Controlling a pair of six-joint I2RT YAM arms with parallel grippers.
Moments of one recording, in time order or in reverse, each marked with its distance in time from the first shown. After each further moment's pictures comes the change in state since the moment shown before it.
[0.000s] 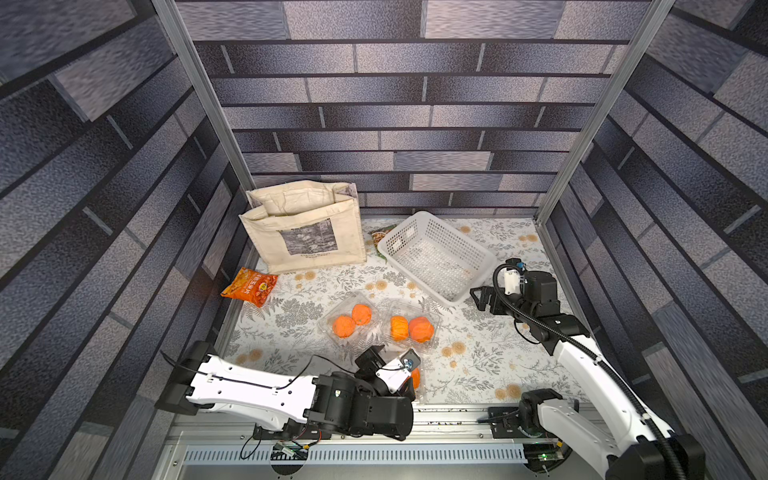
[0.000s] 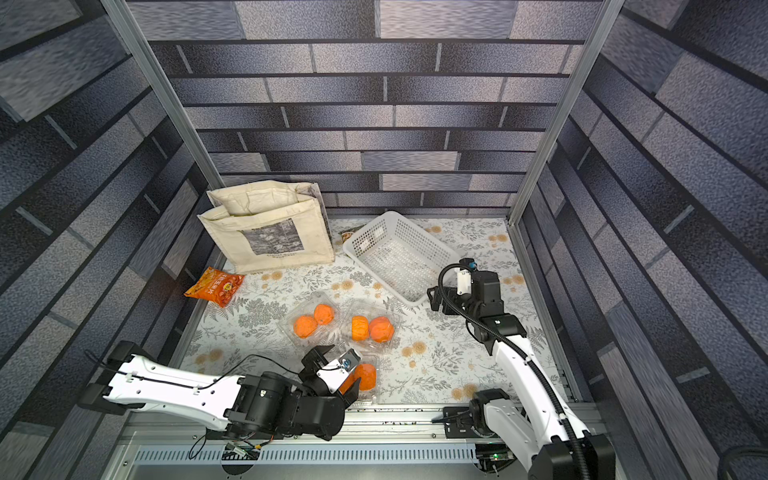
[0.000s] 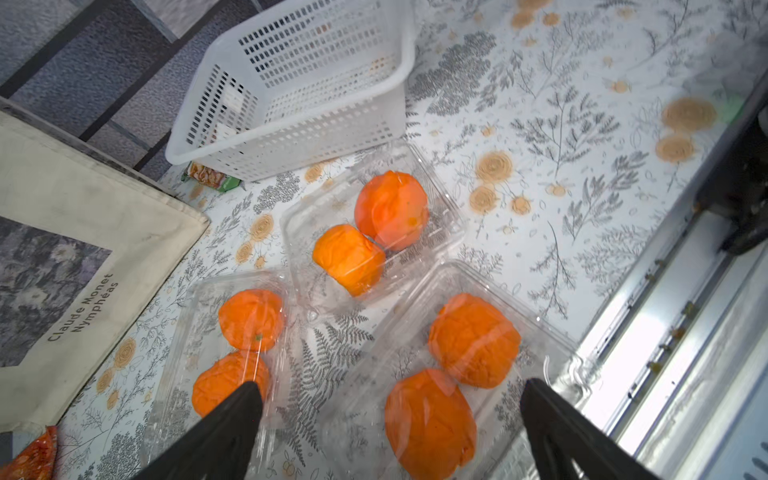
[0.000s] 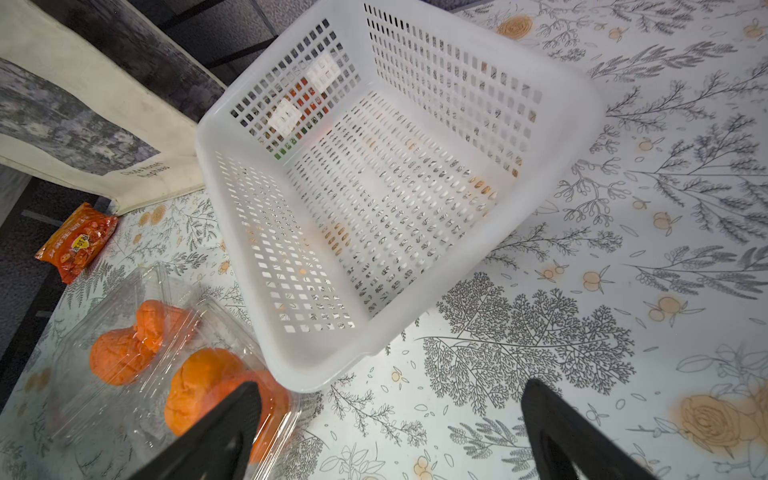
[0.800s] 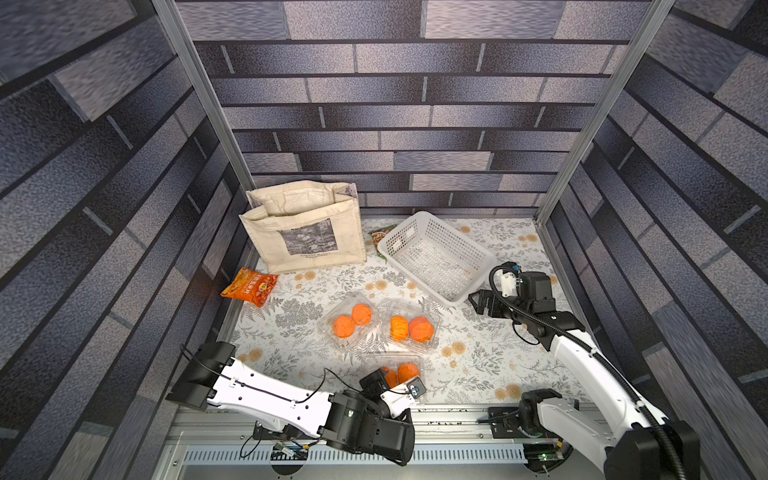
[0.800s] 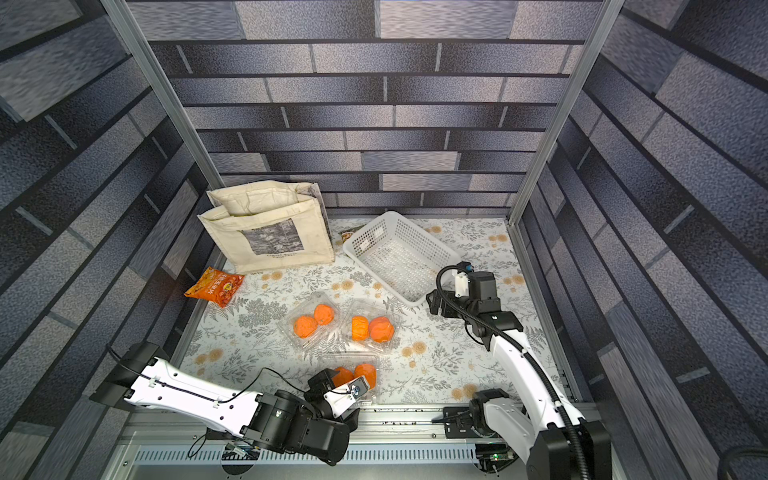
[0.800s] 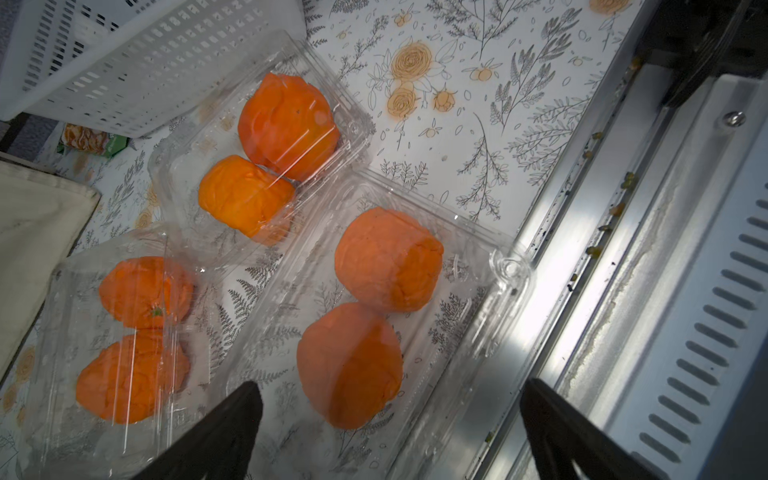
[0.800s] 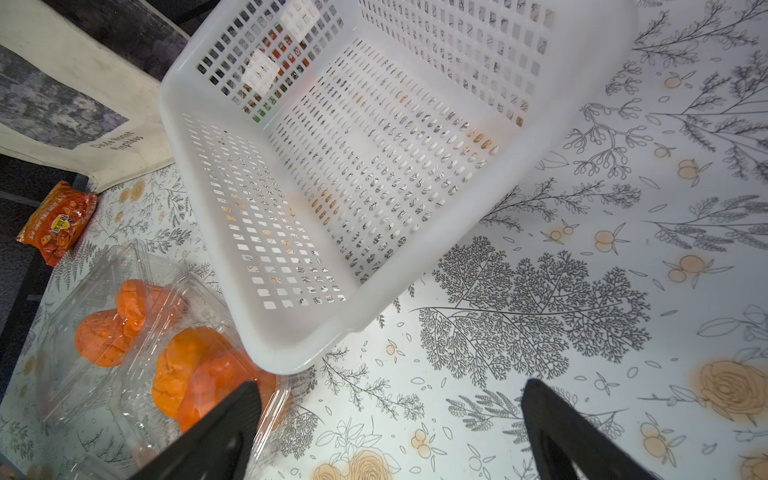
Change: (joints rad) left arm -0.065 0.074 -0.096 0.060 0.158 -0.043; right arm 0.000 0.051 0.006 -0.045 -0.006 0.003
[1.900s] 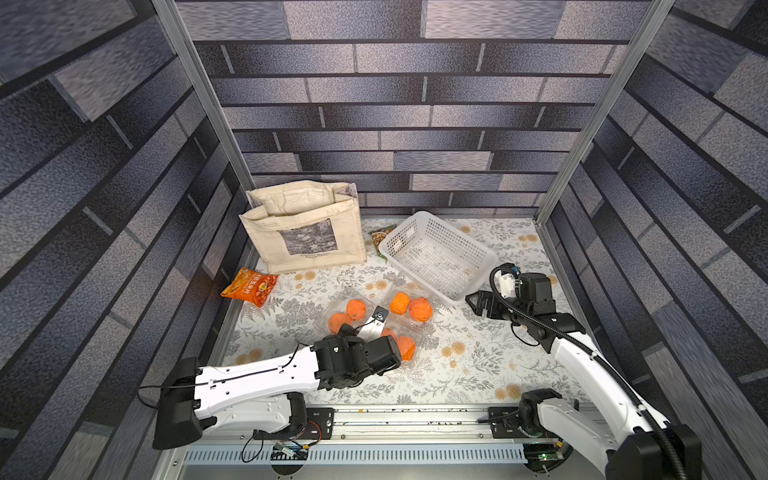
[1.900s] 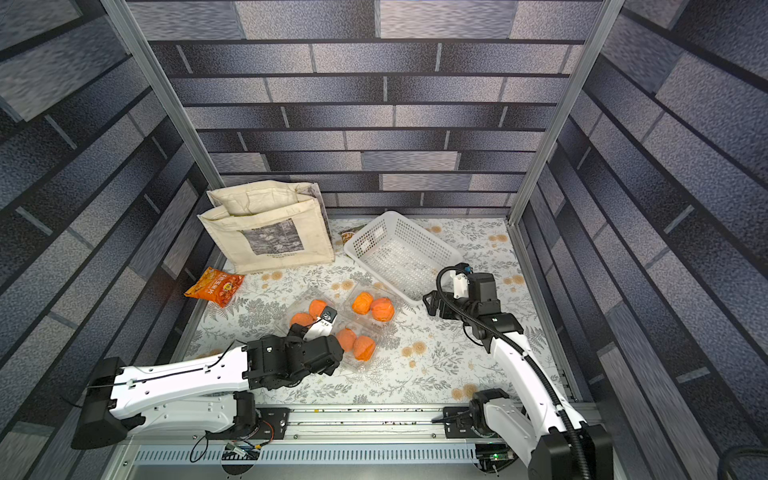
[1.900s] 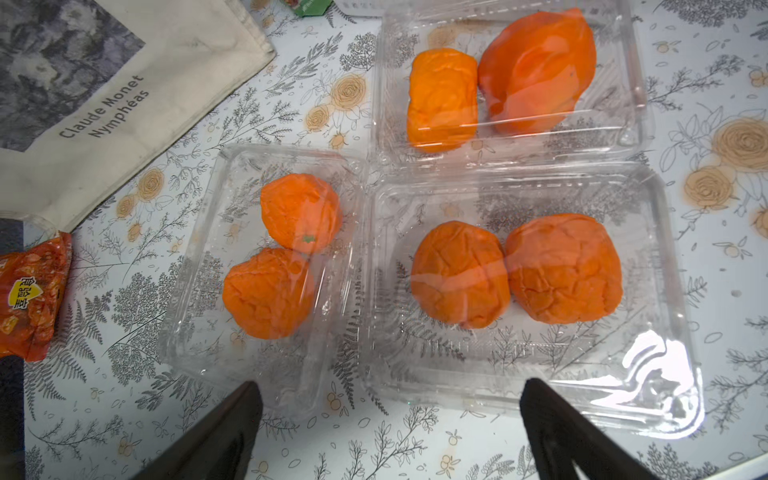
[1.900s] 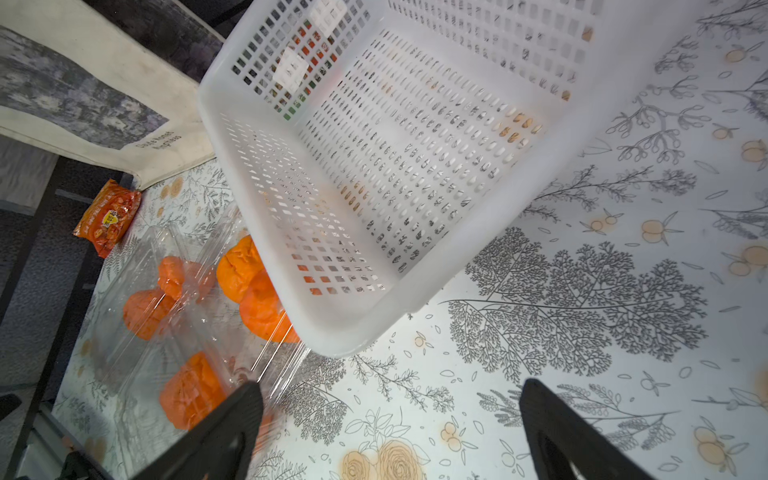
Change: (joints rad) left arm 0.546 -0.129 0.054 -0.125 0.059 -0.047; right arm 0.047 -0.029 -0.020 0.008 -0.070 0.050
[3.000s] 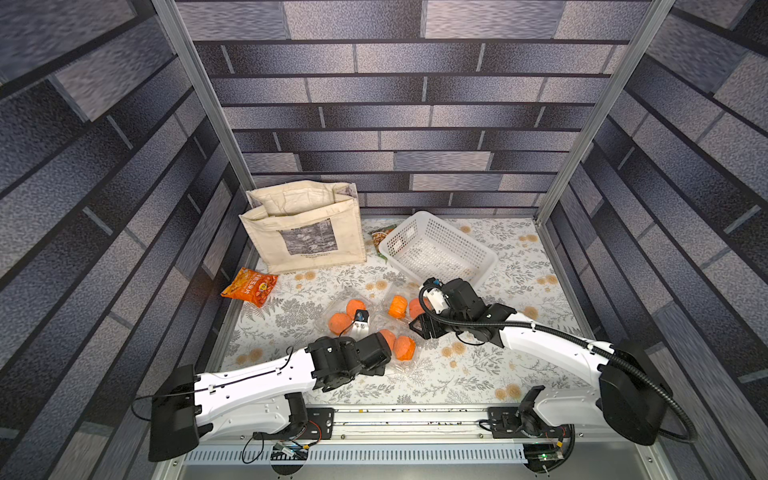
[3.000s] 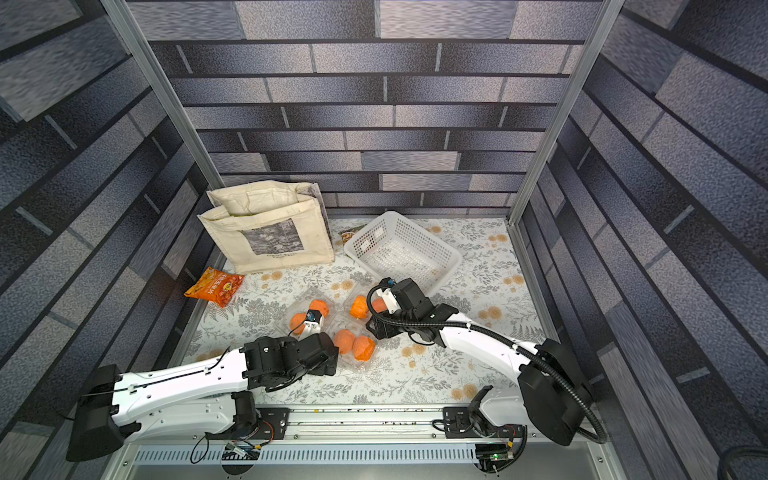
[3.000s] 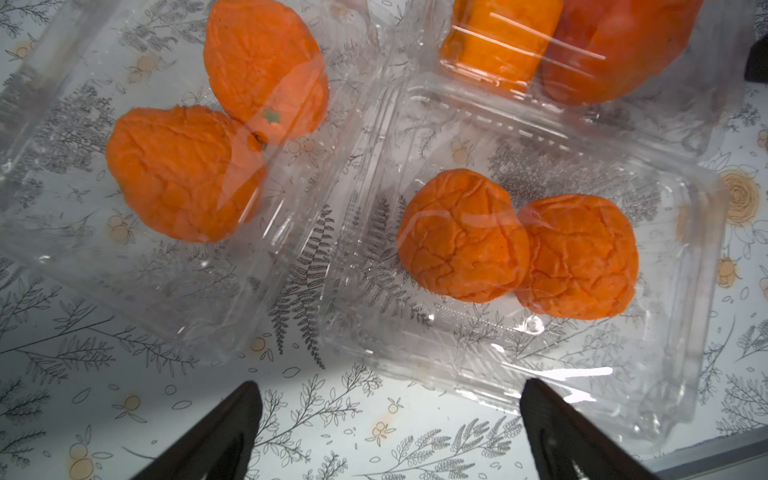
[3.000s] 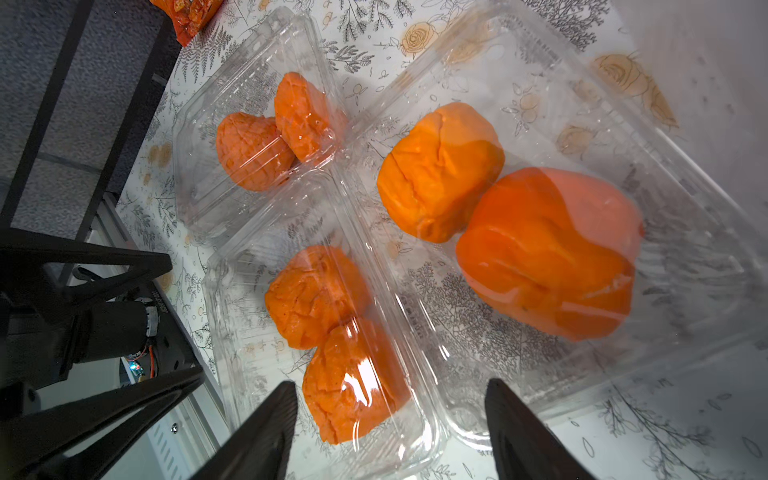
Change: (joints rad) left arm 0.108 -0.040 -0.137 0.101 0.223 -0.281; right arm 0.567 0.364 0.127 0.159 0.071 0.081
